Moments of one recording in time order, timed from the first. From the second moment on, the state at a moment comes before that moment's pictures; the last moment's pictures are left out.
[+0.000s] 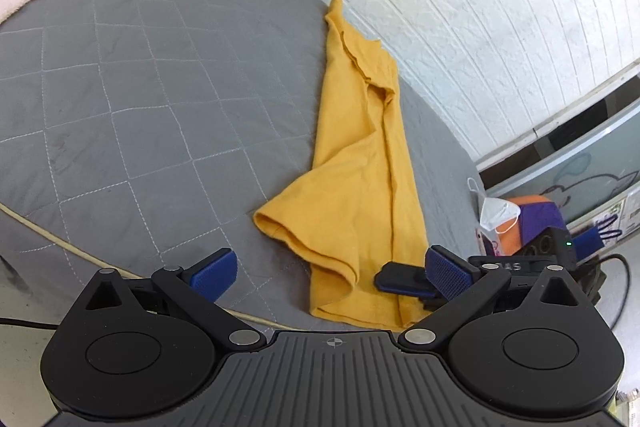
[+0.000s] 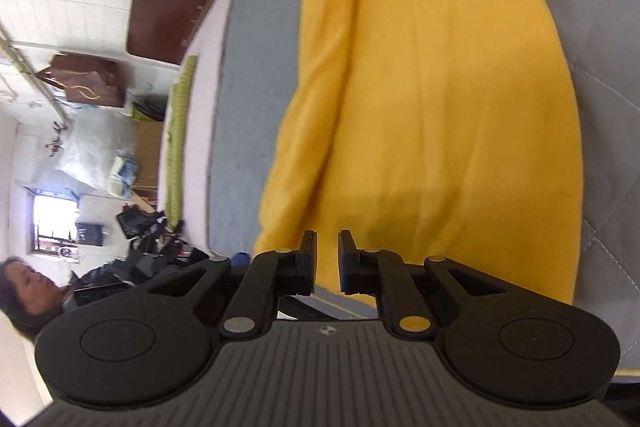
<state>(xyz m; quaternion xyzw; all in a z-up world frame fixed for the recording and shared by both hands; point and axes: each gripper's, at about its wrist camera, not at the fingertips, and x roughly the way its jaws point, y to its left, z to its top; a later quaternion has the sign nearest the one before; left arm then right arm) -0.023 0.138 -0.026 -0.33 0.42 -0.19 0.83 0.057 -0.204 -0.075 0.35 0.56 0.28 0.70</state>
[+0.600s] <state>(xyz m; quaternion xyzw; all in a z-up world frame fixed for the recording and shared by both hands) -0.032 0.182 -0.023 -0.42 0.38 -0.16 0.81 -0.070 -0.040 -0.035 -0.37 0.22 0.37 0.82</state>
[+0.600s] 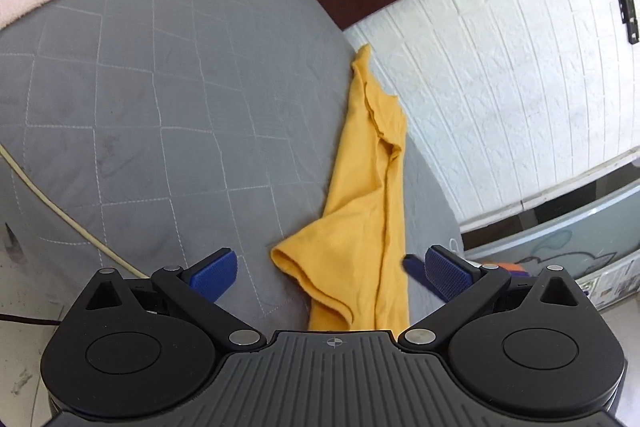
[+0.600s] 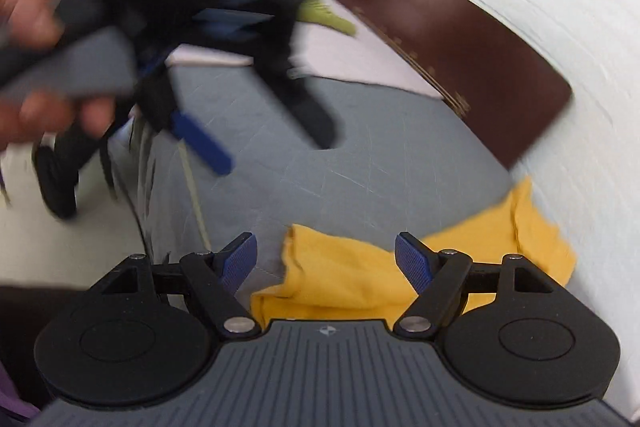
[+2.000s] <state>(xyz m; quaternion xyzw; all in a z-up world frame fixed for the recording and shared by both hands) -0.017 0.127 -0.008 -0.39 0.39 -0.23 0.80 -0.052 -0.211 -0.078 0.43 0.44 0.25 0.75</state>
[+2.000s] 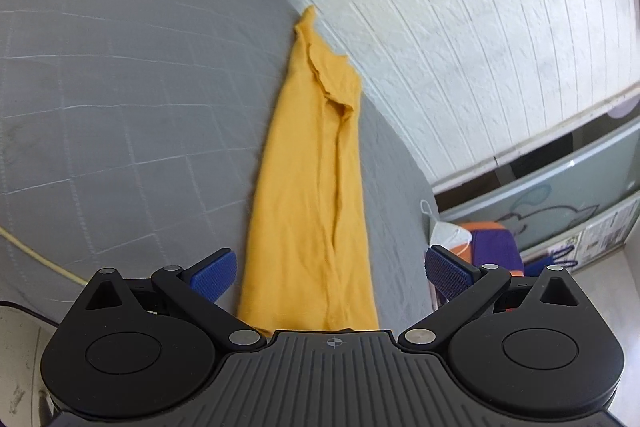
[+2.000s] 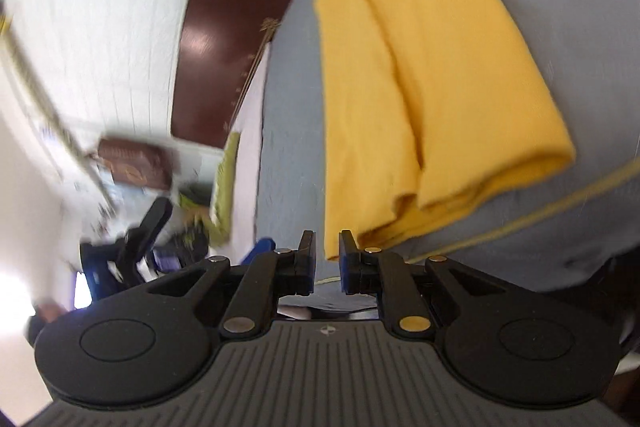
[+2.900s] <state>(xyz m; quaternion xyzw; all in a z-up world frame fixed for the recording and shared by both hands) -0.021 0.125 -0.019 -0.40 0.40 -0.22 0.80 0.063 -0.226 -0.079 0.35 0.55 0.23 0.72</state>
